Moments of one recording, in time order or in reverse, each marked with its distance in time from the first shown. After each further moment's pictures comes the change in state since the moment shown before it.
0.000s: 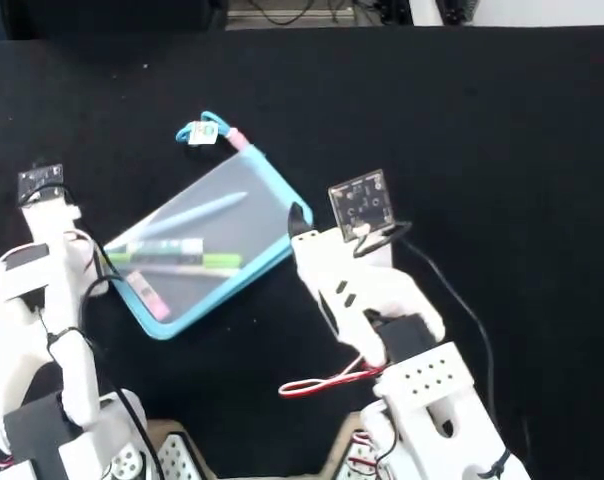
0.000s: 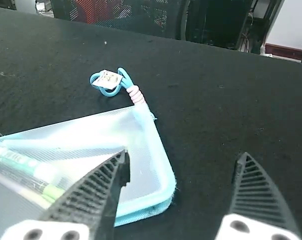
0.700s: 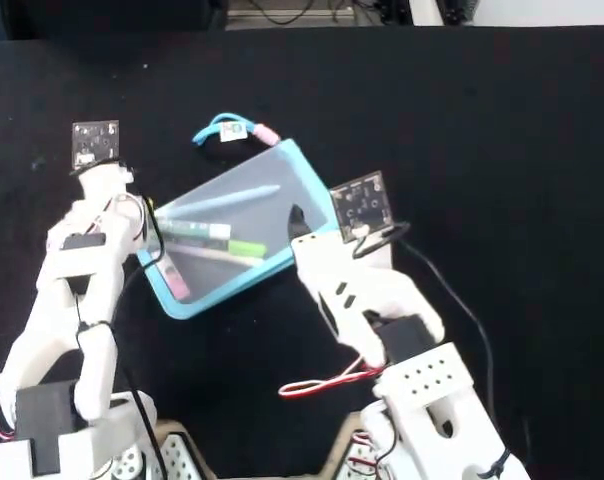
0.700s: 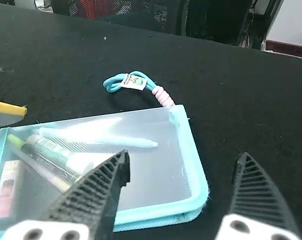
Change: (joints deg) left arm 15.0 3.1 -0.1 -25.7 4.0; right arm 0.0 0.0 0.8 0.0 0.0
